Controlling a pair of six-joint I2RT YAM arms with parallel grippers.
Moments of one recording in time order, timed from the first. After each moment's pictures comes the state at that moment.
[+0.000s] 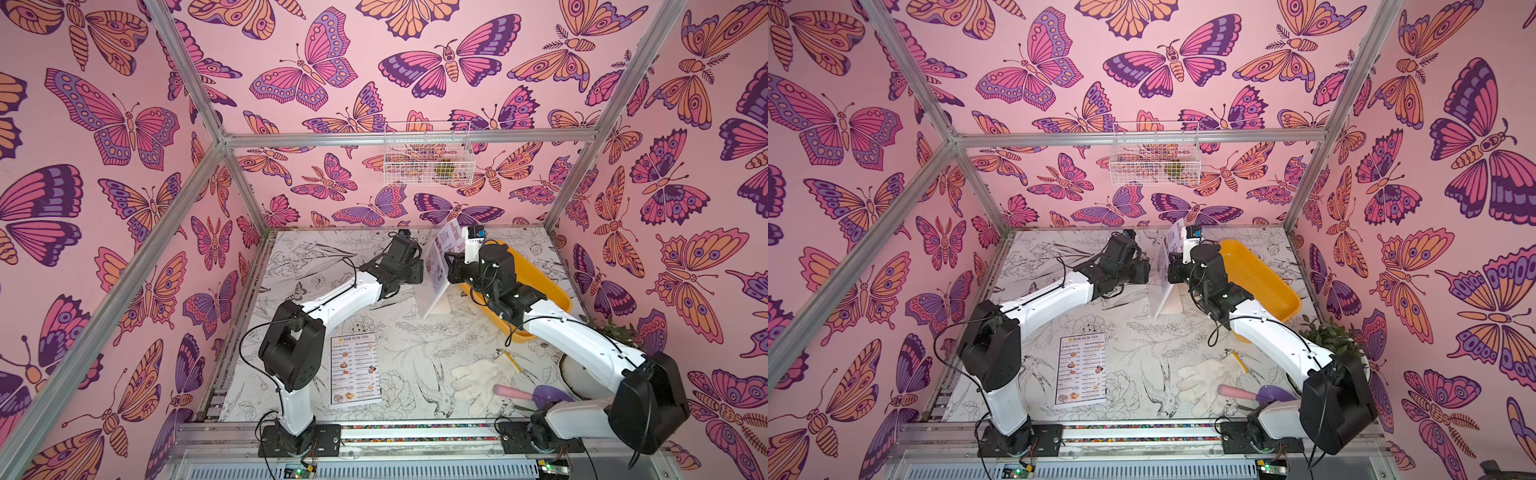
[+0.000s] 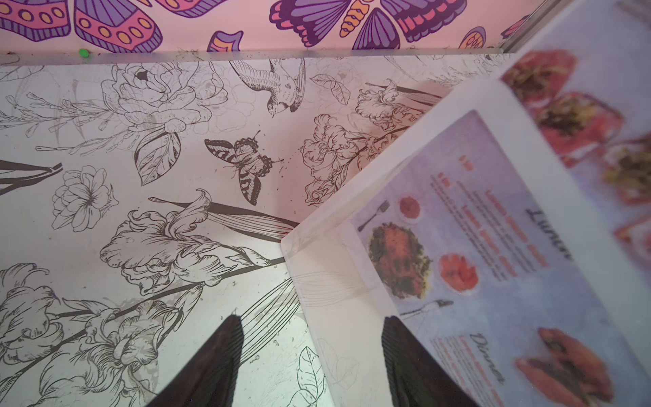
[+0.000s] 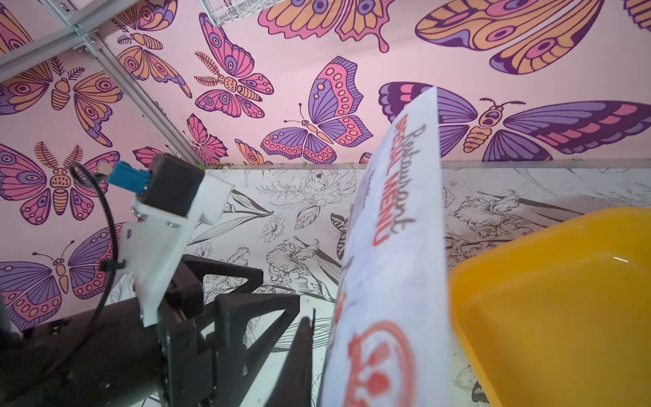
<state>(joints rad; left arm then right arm) -0.65 1.83 1.45 -0.32 -0.13 -0.41 0.53 1.37 1.02 0.02 0.05 0.37</state>
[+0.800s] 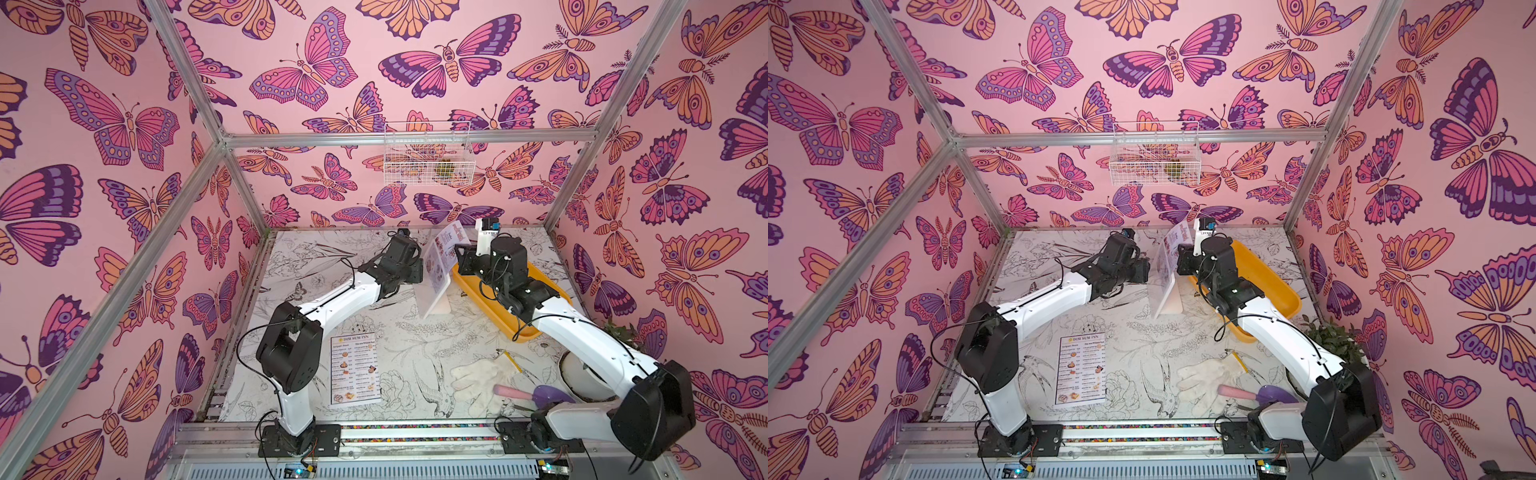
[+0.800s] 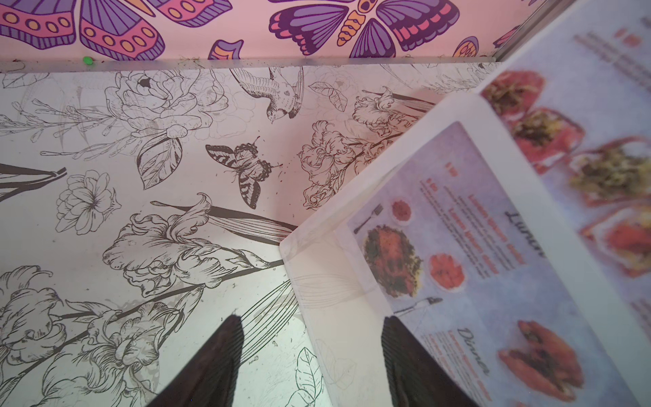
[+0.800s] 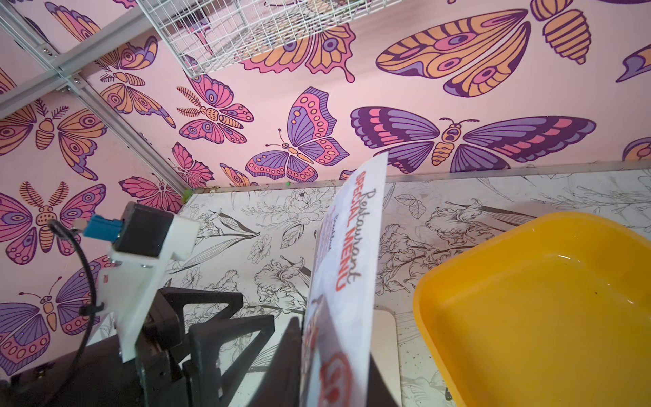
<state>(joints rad) -0.65 1.82 1.45 -0.31 -0.13 -0.41 0.47 1.33 1.07 -0.05 0.06 0.39</state>
